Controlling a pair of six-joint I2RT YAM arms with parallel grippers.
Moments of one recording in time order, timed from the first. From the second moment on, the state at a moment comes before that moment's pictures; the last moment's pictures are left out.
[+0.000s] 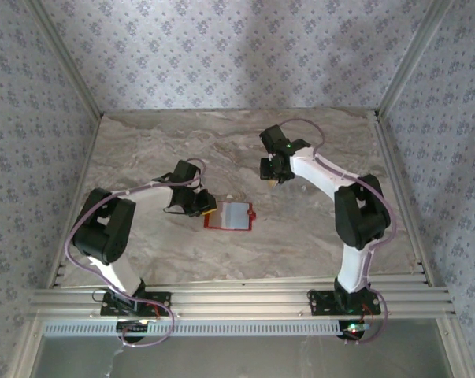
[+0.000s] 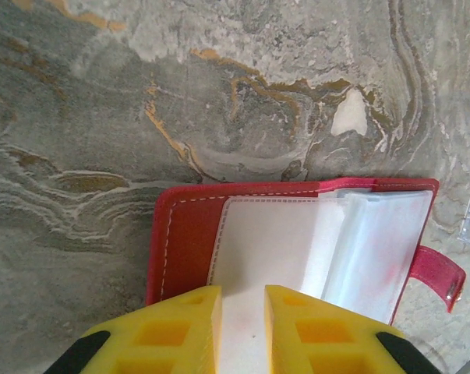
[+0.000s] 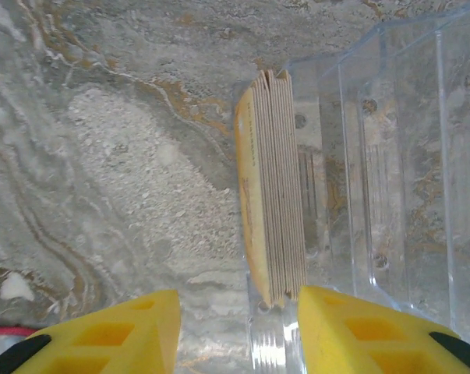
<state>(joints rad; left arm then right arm) -0.45 1.70 0.91 -0.32 0.42 -0.70 0.49 1.88 1.47 -0.75 0.10 0.43</state>
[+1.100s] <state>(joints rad) -0.45 1.70 0.91 -0.33 0.42 -0.70 0.44 2.01 1.55 -0.72 -0.03 0.37</state>
